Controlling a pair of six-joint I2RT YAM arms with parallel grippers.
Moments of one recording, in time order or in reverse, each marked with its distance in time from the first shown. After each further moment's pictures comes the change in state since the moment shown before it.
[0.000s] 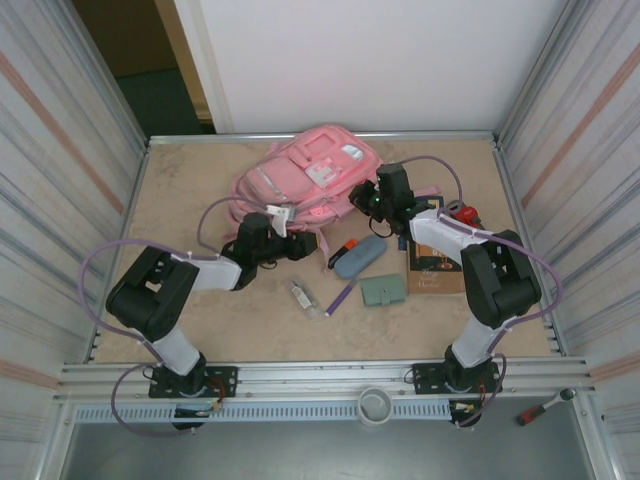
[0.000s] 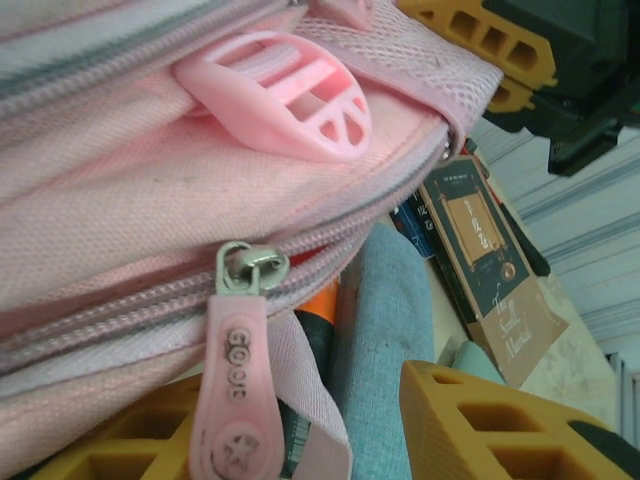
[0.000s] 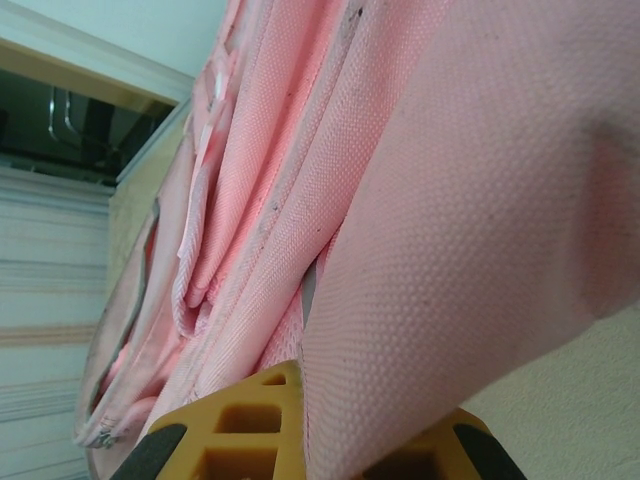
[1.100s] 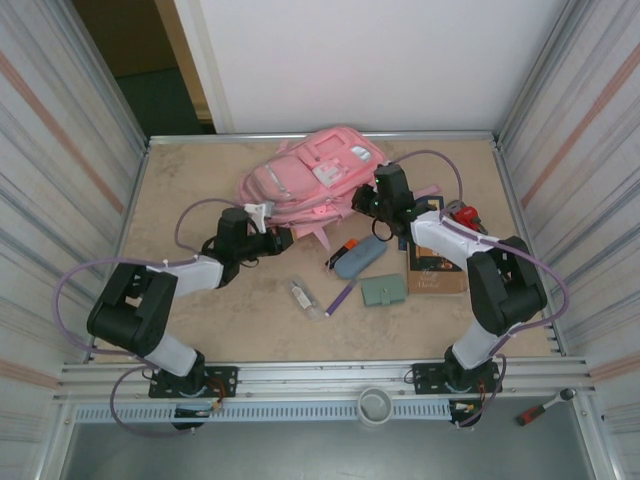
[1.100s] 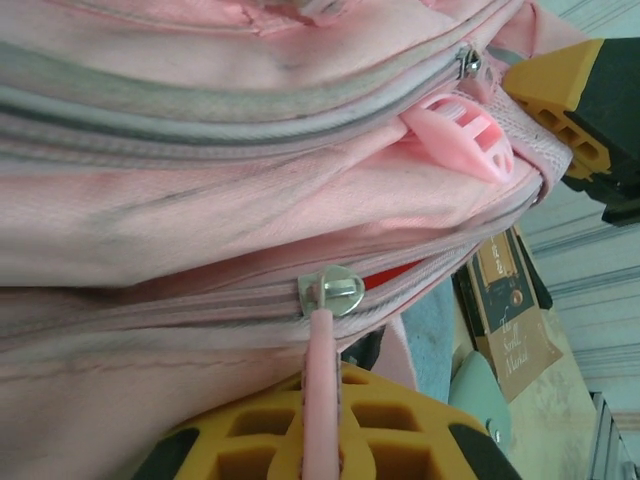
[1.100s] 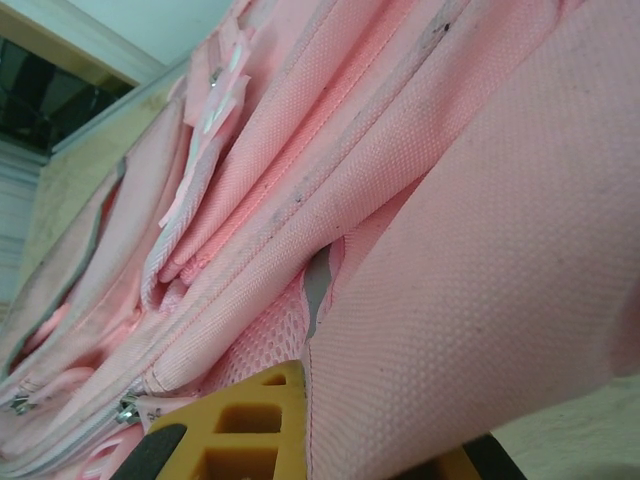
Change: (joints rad) left arm 0.130 -0.138 -0.034 -0.195 0.052 -0.029; right arm 0.013 -0.050 0.002 -0.096 0.106 -0.210
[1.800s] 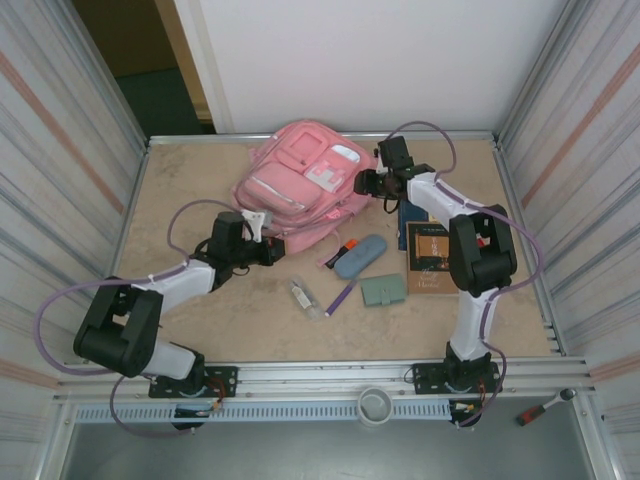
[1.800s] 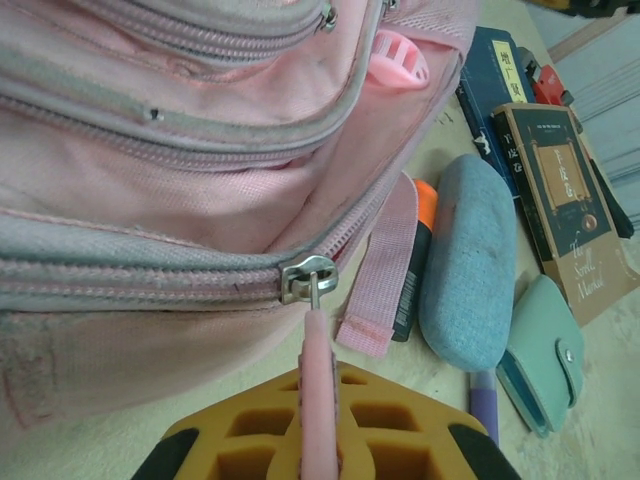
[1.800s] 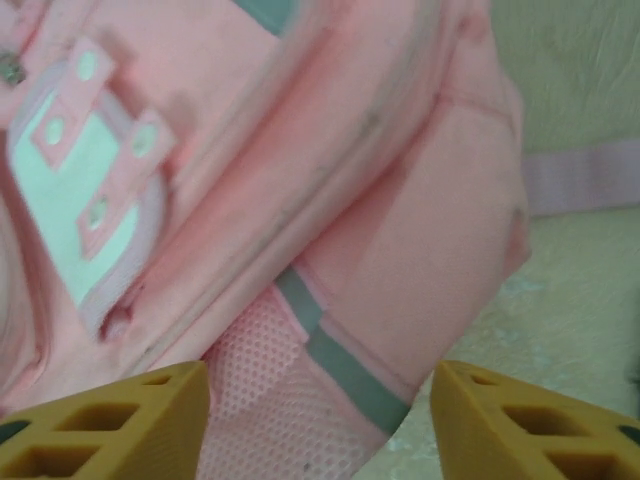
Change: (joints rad) left arm 0.010 -0.117 -0.014 -0.249 -0.014 0.196; right arm -0.105 0.283 0.423 -0.389 -0.046 -0.390
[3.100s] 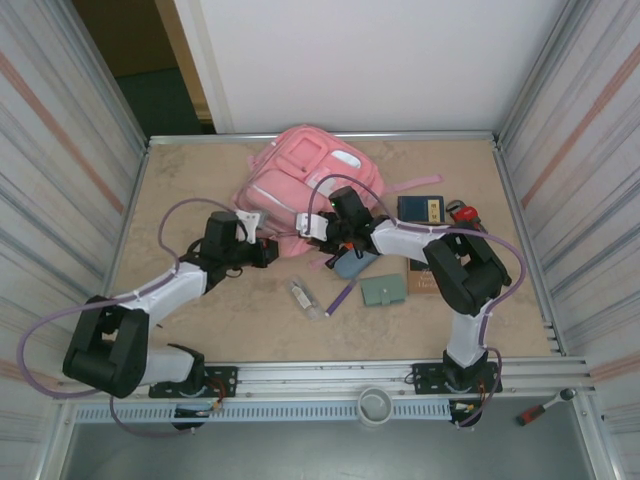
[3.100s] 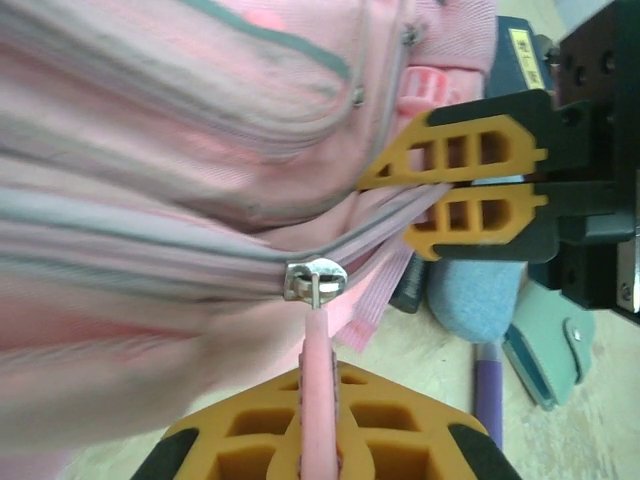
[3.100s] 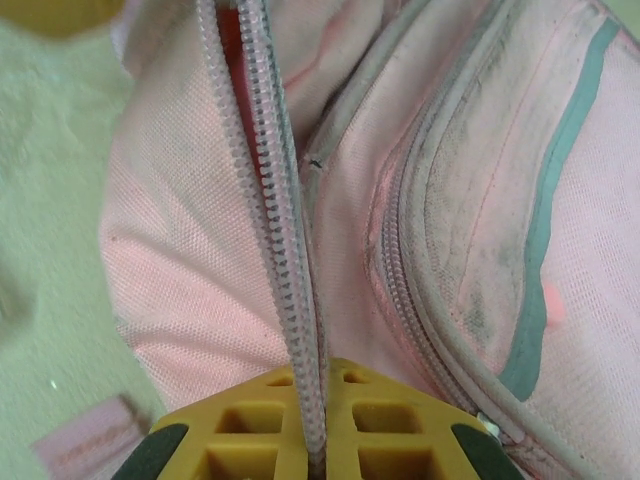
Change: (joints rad) left arm 0.030 -0.124 0.005 -0.179 -0.056 0.048; right arm 0.304 -0.063 -0.380 0.446 -0.259 -1.180
